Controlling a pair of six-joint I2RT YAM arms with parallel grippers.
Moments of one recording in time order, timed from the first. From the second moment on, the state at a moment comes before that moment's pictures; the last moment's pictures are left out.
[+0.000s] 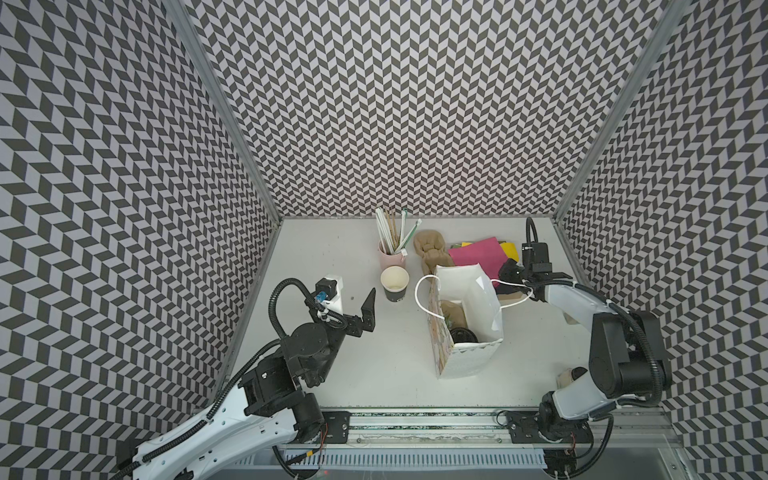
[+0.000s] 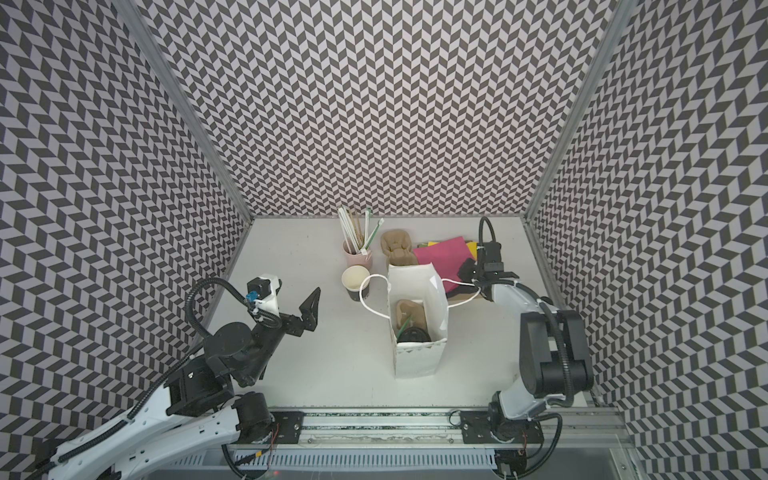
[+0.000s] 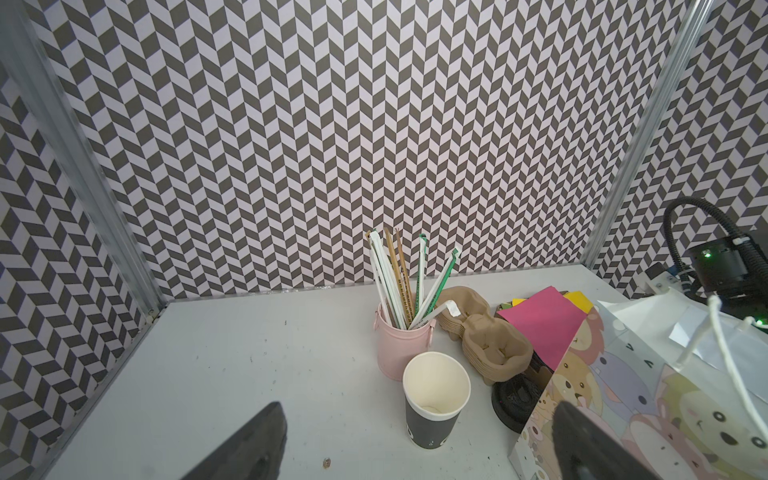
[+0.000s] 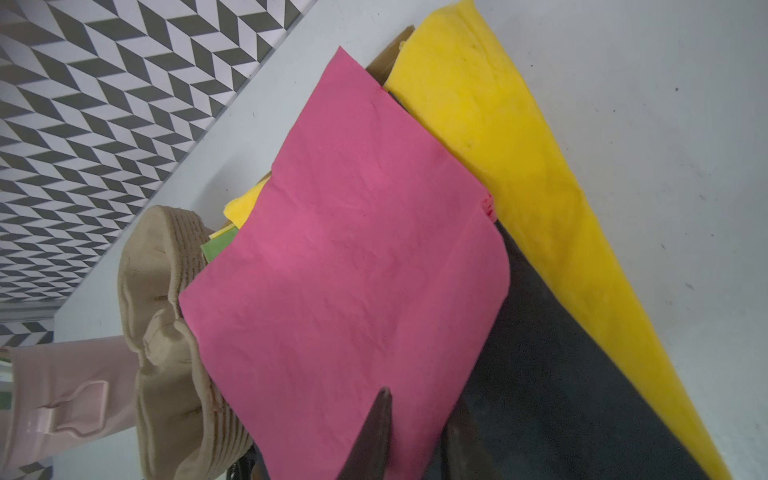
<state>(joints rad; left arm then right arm) -1.03 0.54 0.70 -0.25 -0.75 -0.16 0.05 1.58 0.93 -0.18 -0.11 0.68</state>
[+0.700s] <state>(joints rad) -1.03 0.52 0.70 -0.25 -0.75 -0.16 0.05 1.34 0.93 -0.20 -0.13 0.69</state>
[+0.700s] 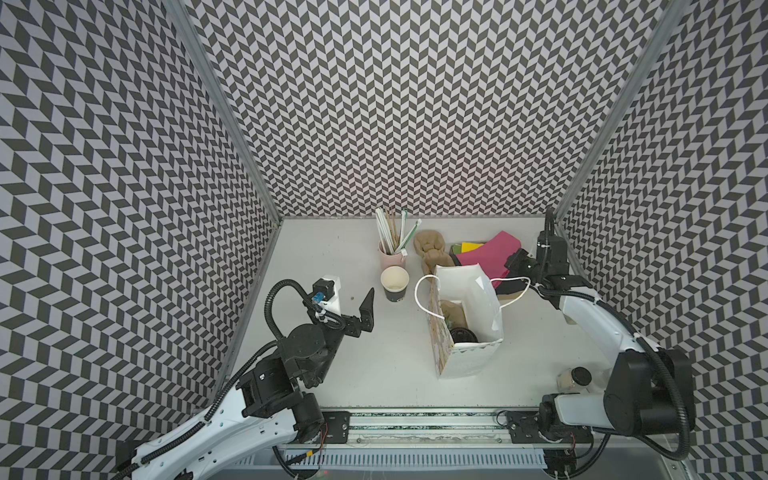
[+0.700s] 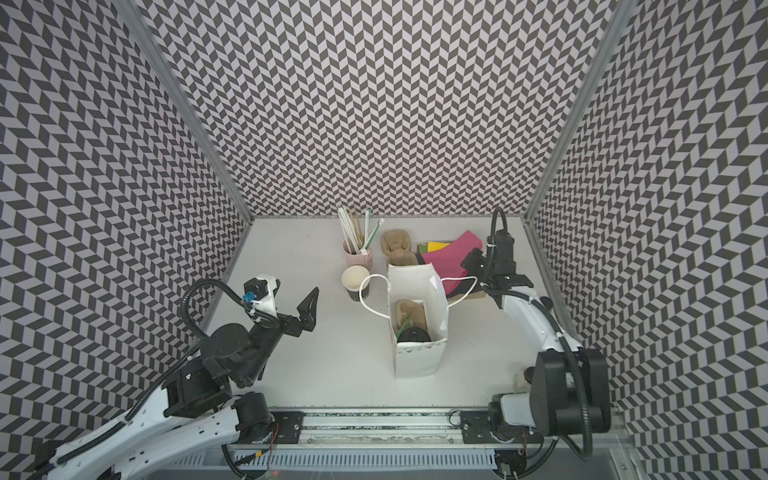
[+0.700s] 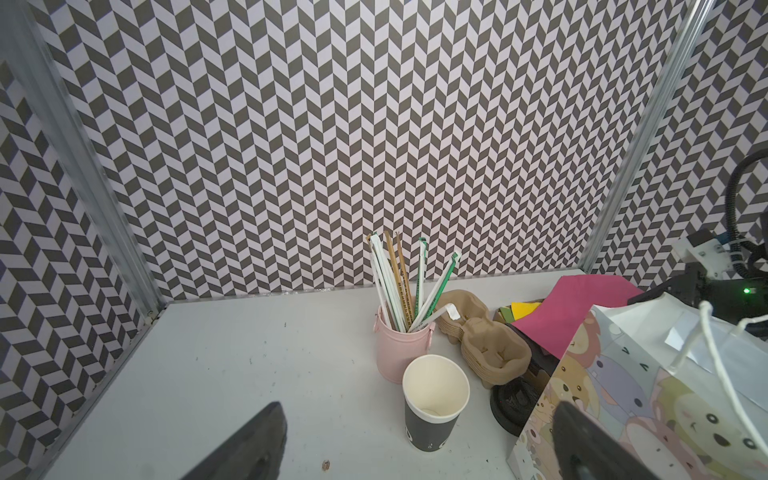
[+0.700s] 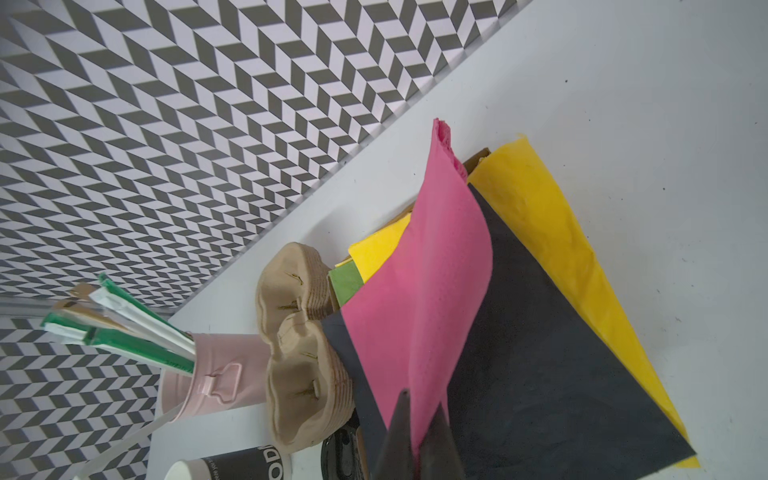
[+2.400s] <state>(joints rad) -1.03 0.52 0.70 -0.25 -0.73 -0.16 0.12 0.59 1.08 0.05 -0.75 0.83</state>
